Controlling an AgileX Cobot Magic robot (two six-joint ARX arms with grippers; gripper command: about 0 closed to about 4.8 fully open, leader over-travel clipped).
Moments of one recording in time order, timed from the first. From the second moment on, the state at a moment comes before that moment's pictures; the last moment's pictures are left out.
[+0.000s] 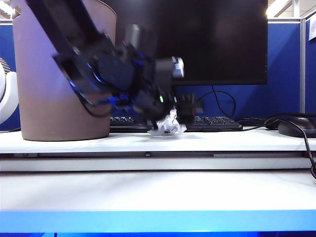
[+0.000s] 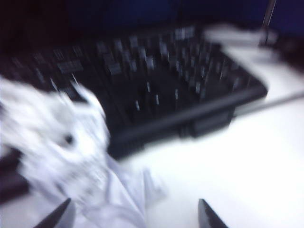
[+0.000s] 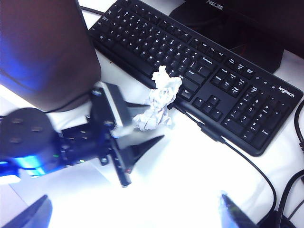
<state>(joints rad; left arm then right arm) -0.71 2.09 1.18 0.69 -0.22 0.00 0.27 1.47 1.86 -1.10 -0.35 -0.23</state>
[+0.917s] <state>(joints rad) -0.74 1.75 1.59 0.13 -0.14 0.10 0.24 1.47 1.75 -1.09 -0.08 -0.31</state>
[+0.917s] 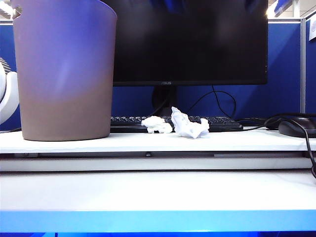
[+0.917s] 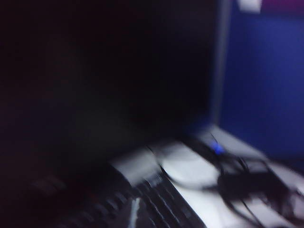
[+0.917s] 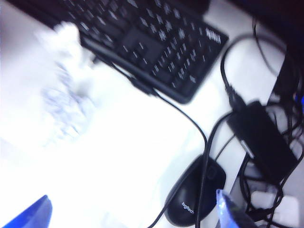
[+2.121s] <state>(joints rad) -0.69 2.13 1.69 -0.33 -0.11 0.01 0.22 1.43 1.63 -0.99 -0.02 -0.29</state>
